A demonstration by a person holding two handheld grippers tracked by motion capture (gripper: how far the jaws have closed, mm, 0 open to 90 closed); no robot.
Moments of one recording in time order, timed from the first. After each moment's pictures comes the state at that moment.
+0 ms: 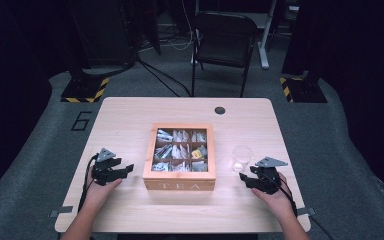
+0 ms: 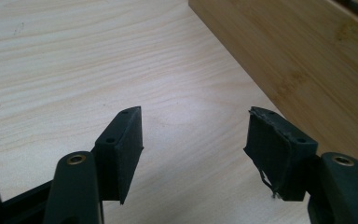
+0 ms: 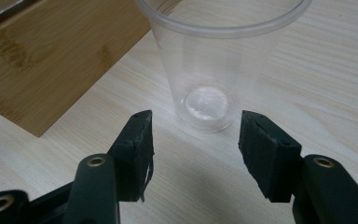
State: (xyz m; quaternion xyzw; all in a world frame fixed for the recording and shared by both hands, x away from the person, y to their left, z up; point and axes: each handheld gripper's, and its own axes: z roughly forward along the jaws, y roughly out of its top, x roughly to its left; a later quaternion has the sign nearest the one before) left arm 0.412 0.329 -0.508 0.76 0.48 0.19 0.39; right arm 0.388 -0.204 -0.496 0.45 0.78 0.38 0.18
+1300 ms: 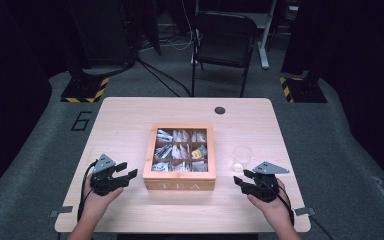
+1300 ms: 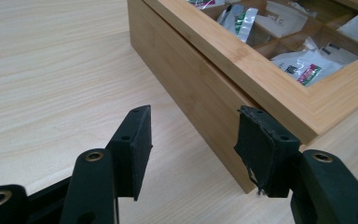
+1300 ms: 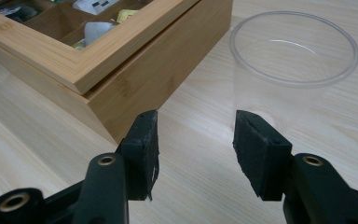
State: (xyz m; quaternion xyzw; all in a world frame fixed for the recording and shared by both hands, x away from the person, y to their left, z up) left arm 0.363 0.306 -0.471 0.76 0.44 0.19 0.45; right arm 0.350 -0.180 -0.463 0.44 0.77 0.42 0.18
